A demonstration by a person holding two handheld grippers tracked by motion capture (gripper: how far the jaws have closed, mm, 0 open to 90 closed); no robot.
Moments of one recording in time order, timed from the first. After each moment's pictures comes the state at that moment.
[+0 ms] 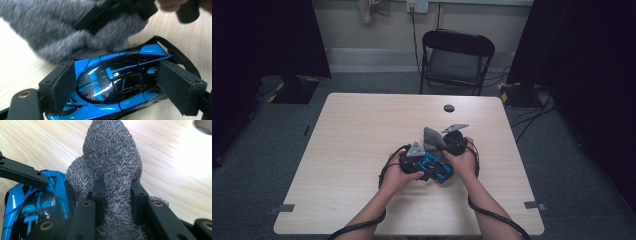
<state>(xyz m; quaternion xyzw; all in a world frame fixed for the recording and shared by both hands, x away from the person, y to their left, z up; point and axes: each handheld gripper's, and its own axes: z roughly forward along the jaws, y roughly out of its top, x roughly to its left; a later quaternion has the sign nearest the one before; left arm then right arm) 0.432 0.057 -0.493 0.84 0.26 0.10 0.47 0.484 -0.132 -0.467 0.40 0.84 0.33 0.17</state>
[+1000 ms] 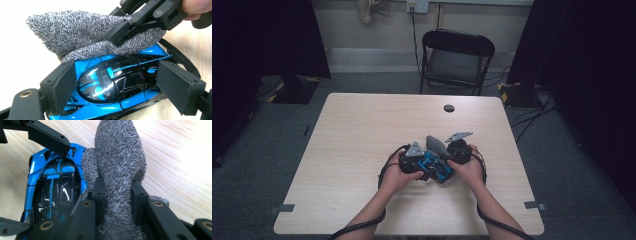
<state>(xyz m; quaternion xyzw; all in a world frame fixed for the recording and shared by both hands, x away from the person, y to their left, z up) 0.433 0.059 -0.494 0.84 0.25 0.10 0.47 0.460 -0.150 -0.473 0.36 0.86 0.34 0.14</state>
